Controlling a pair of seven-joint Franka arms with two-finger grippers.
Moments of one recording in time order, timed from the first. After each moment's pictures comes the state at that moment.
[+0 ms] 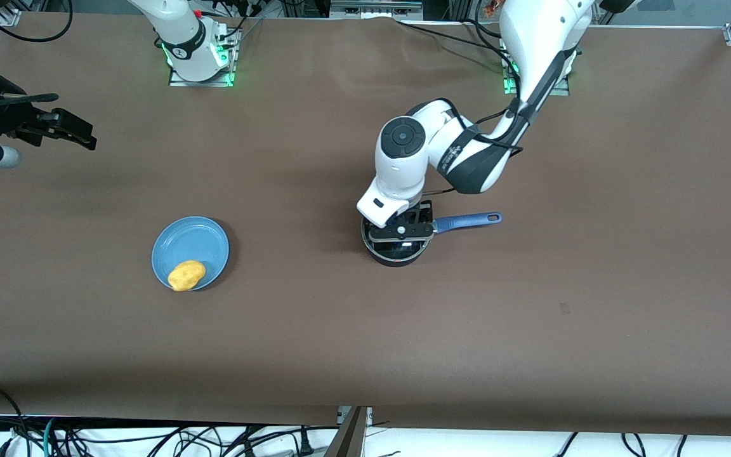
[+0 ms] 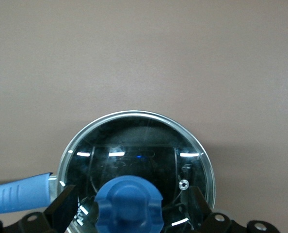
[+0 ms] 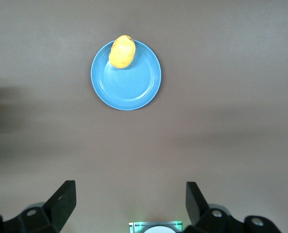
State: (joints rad) left arm -0.47 0.66 -0.28 -1.48 0.27 2.15 -0.88; right arm 0.07 0.02 -0.01 -1.56 0.01 1.48 0.12
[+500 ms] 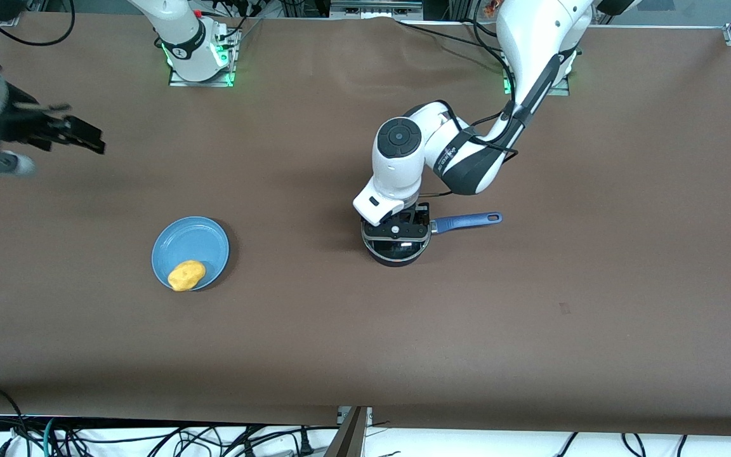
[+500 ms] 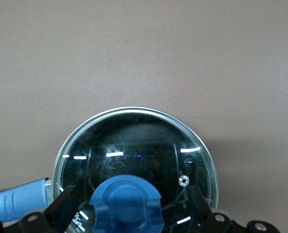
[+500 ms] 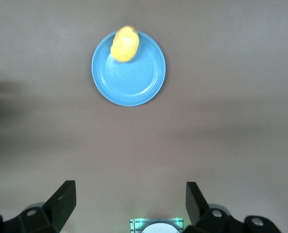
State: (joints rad) left arm -0.47 0.66 -0.28 -1.49 0.28 2.16 -0.82; right arm 0.08 0.09 0.00 -1.57 0.02 1.47 0.12
